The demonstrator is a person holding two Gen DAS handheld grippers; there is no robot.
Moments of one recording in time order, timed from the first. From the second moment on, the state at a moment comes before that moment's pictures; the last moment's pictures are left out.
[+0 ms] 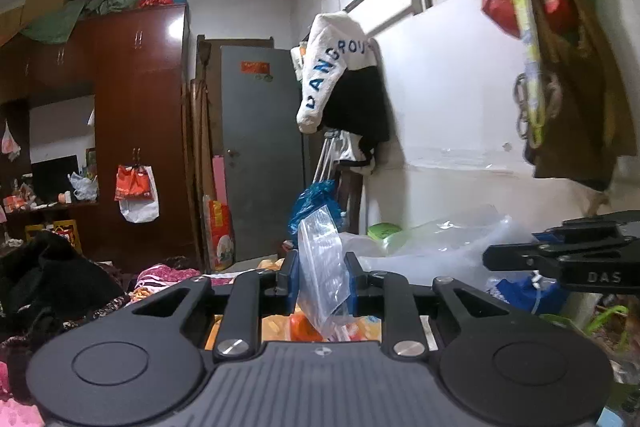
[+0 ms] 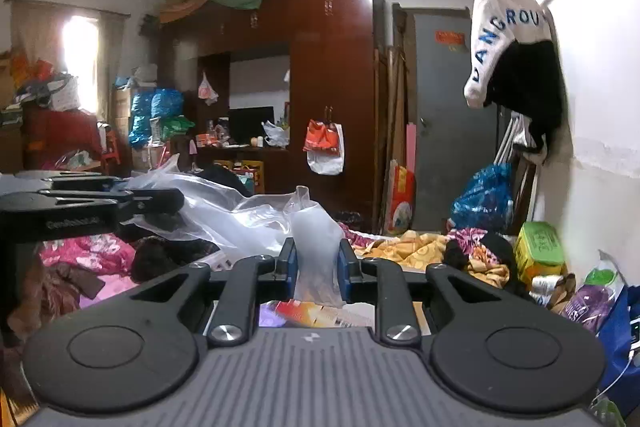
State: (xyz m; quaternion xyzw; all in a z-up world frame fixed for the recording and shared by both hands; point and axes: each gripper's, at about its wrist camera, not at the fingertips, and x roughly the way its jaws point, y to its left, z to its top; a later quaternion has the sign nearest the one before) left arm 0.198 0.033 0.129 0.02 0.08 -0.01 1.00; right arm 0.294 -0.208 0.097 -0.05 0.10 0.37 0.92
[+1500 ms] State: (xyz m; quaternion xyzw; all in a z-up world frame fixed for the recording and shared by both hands) left arm 0.237 0.050 0.096 0.07 0.13 0.00 0.99; right arm 0.315 -0.212 0.068 -0.07 0.13 0.29 0.94
